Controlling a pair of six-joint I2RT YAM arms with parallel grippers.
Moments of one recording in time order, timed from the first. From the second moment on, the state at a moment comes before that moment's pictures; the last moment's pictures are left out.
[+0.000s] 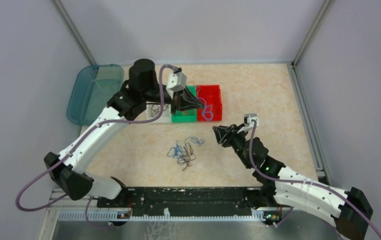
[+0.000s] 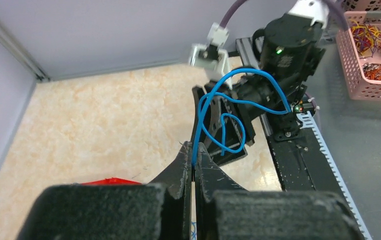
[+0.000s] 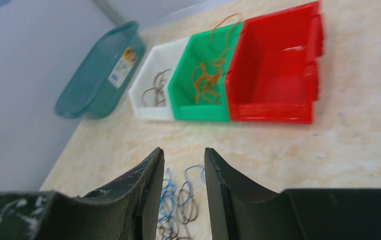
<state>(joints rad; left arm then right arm) -0.66 1.35 1.46 -0.26 1.00 0.28 0.92 0.69 0.29 0.39 0.39 0.58</state>
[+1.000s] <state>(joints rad) -0.62 2.28 2.09 -0.63 0.93 0.46 0.77 0.53 0.38 0.01 0.72 0.54</state>
